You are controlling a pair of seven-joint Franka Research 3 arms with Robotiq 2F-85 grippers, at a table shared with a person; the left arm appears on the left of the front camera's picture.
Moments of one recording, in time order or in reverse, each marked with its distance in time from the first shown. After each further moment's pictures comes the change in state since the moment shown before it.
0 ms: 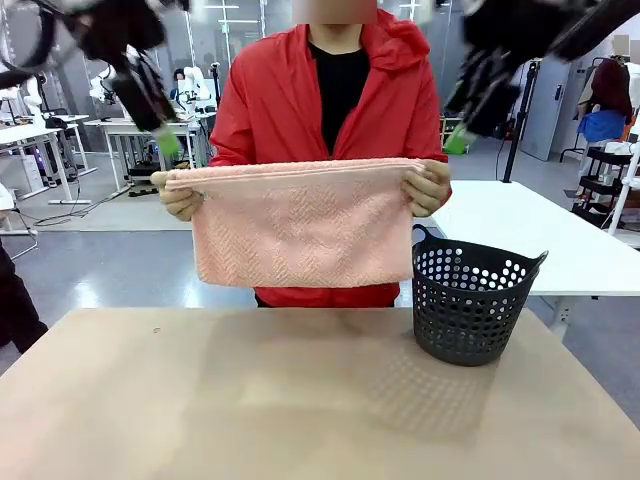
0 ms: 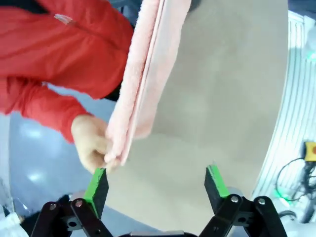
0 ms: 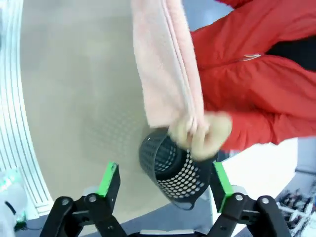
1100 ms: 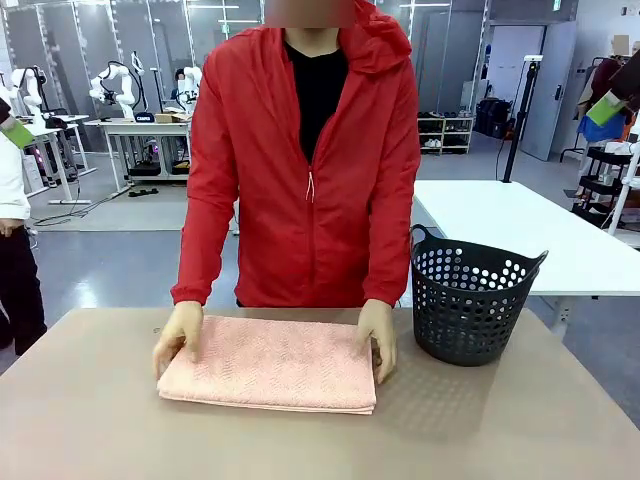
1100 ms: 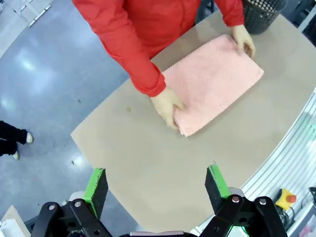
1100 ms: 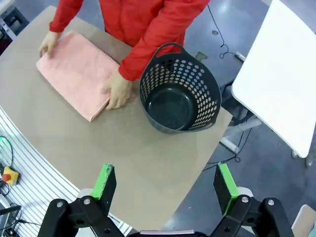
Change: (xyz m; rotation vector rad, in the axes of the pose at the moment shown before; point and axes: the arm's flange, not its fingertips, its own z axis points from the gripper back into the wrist) left arm -0.180 0.016 0.049 0.098 -0.062 0.569; right arm -0.157 -0.039 0.059 -0.059 -0.004 -0.759
